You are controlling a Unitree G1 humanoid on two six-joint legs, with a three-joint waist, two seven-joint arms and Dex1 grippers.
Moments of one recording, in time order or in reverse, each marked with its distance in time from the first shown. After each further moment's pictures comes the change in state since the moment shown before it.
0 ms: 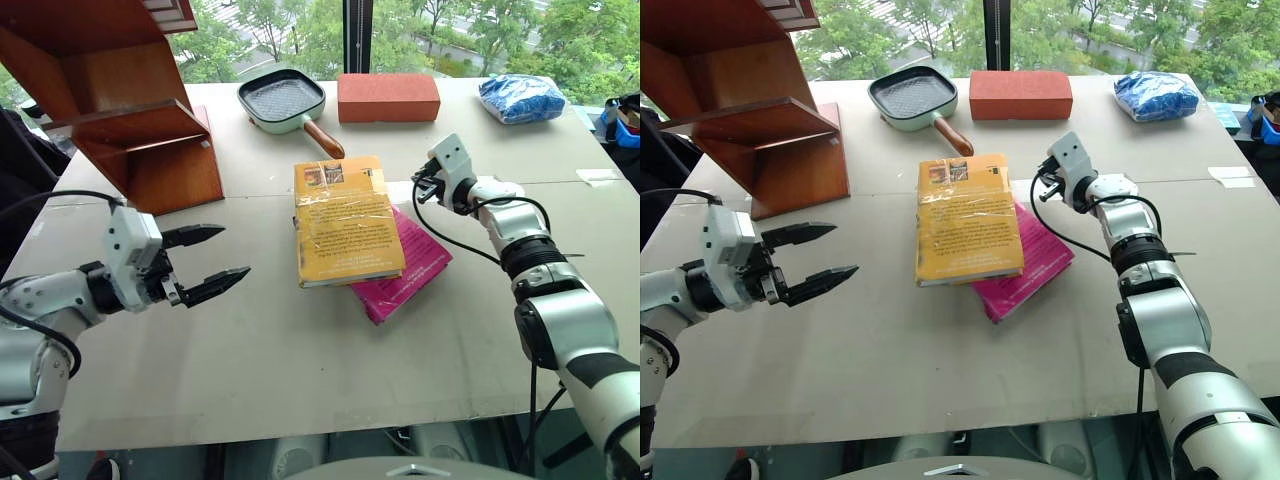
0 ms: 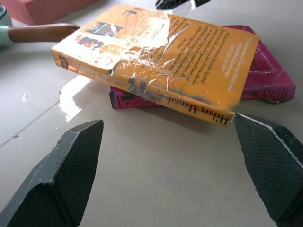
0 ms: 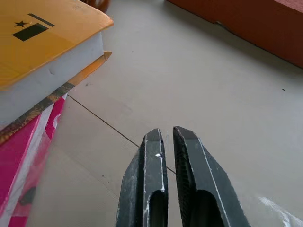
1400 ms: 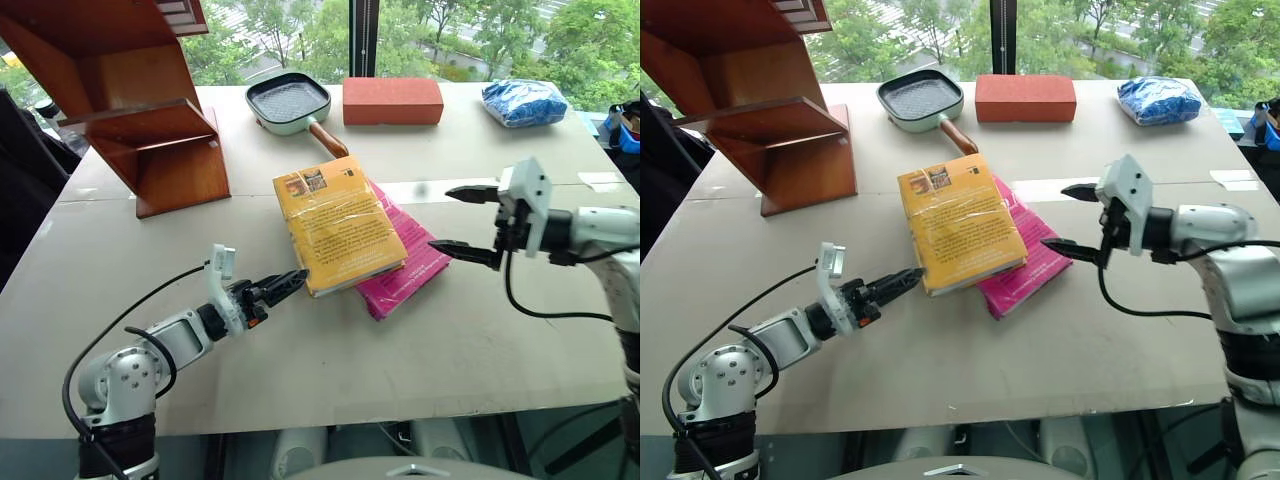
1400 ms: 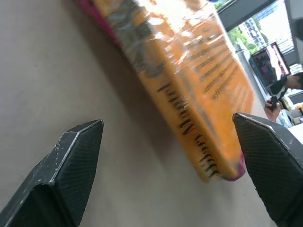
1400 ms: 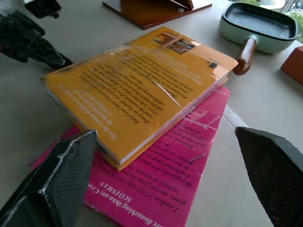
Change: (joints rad) left arm -0.107 -0.431 -0.100 0.049 -0.508 0.749 0.705; right arm 0.648 -0.482 -0.233 -1.444 0.485 0.659 0.422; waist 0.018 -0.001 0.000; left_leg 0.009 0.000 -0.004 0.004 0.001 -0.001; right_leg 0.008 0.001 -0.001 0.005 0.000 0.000
